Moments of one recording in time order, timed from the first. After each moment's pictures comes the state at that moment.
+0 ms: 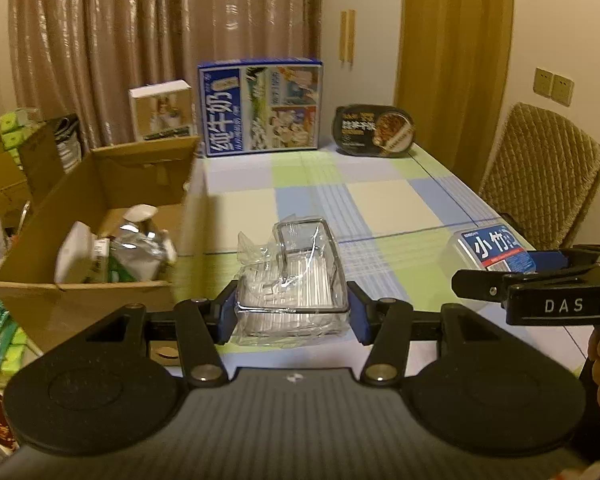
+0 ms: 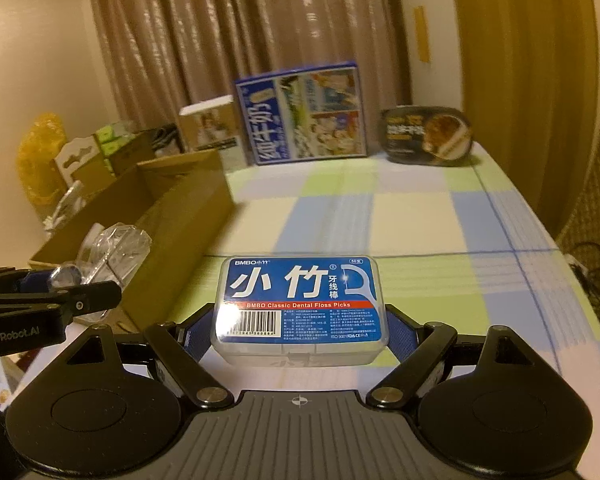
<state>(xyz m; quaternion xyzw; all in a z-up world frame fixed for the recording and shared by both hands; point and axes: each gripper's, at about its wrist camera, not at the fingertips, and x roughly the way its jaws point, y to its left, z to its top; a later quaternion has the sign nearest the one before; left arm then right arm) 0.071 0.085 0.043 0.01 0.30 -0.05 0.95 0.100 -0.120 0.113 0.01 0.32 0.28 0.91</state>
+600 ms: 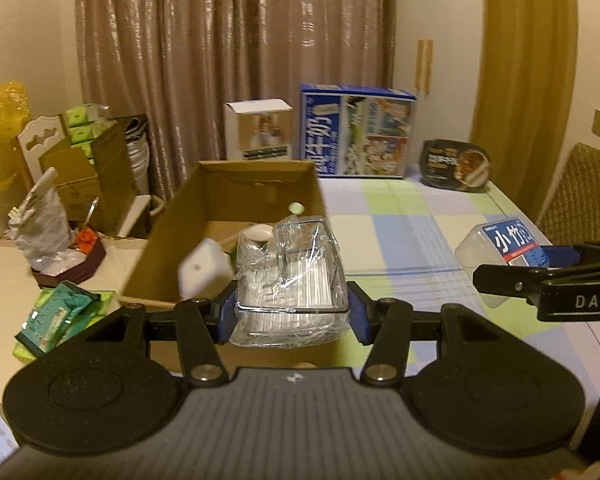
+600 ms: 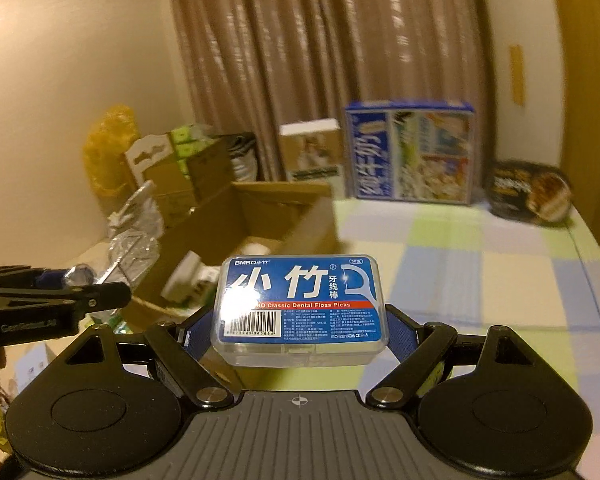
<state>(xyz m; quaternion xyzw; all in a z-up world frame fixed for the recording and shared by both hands) 0.056 0.193 0.084 -0.01 0.28 0.04 0.96 0.101 -0.007 0.152 -0.02 0.27 0.38 0.88</state>
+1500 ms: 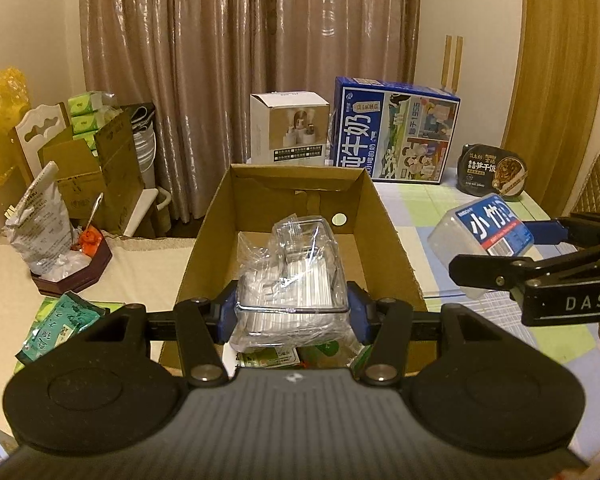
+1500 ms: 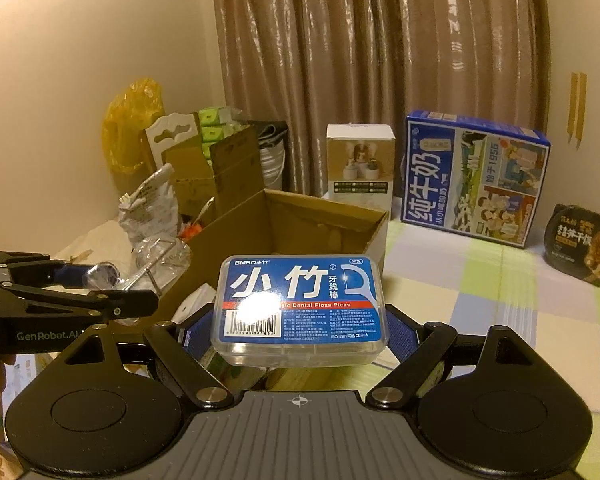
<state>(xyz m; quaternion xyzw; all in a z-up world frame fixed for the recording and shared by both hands) 0.132 0.268 0.074 -0.02 0.30 0.04 0.95 0.161 0.084 0.140 -0.07 0.27 0.41 0.87</state>
